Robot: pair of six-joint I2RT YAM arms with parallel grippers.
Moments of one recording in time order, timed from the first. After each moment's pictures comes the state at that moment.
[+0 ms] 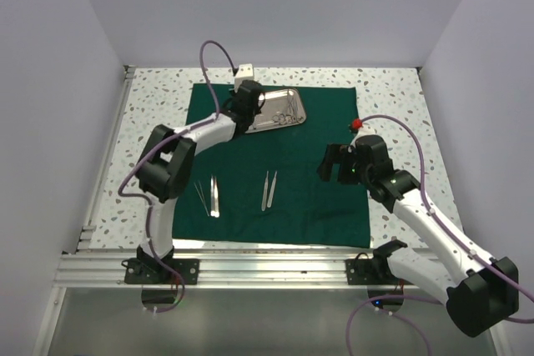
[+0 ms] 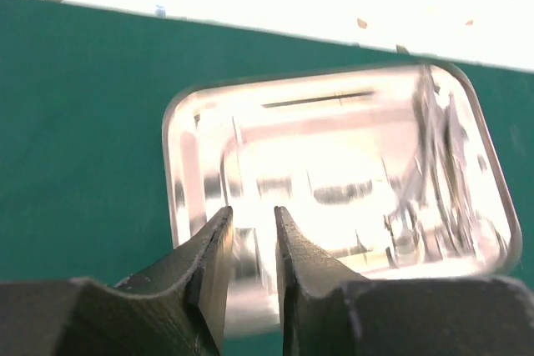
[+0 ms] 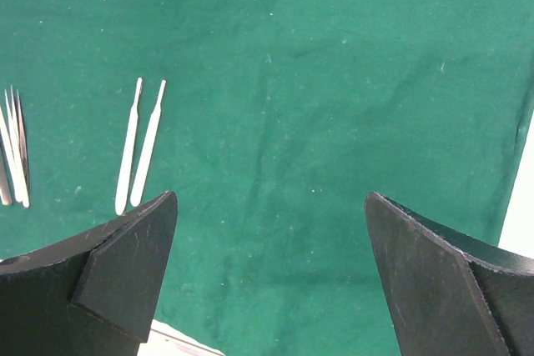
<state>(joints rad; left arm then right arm) -0.54 2.02 1.42 0.08 -0.51 -0.40 0.42 0.97 0.71 -0.45 0.01 0.46</state>
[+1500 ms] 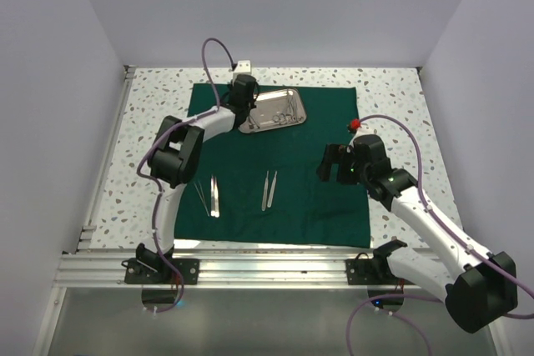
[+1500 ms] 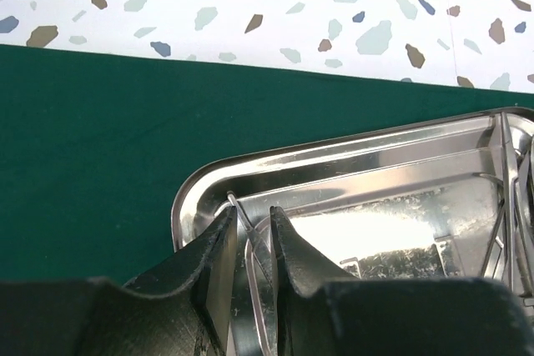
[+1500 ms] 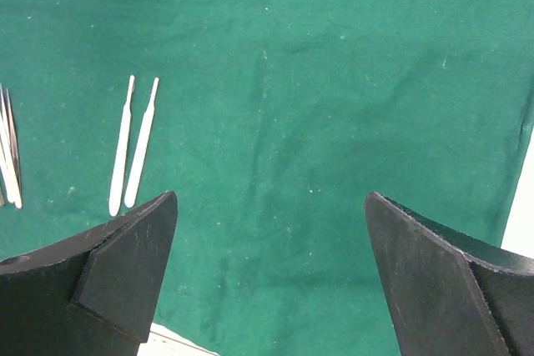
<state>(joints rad) -0.44 2.28 1.64 0.11 -0.41 -0.29 0.42 0.99 0.70 -0.43 0.01 0.46</state>
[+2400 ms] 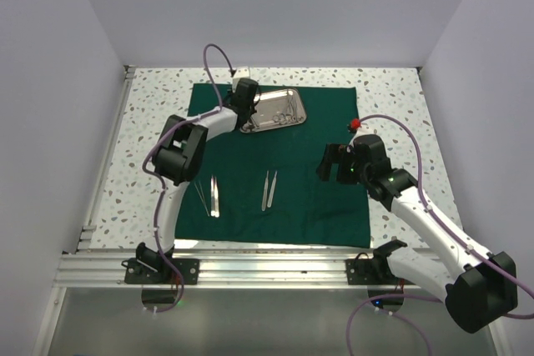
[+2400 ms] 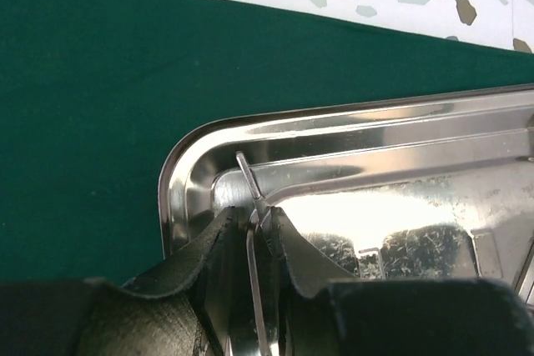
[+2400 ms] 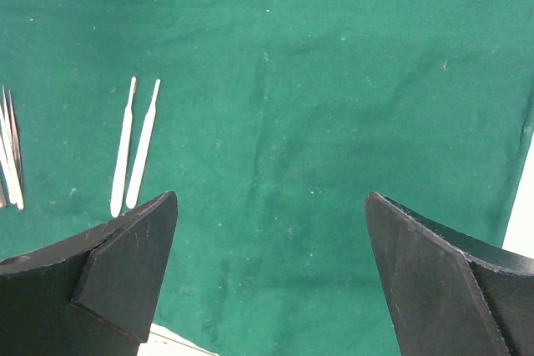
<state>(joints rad) -0.44 2.32 1.67 0.02 -0.42 -0.39 0.42 1.00 0.70 -0.43 0.01 0.46</state>
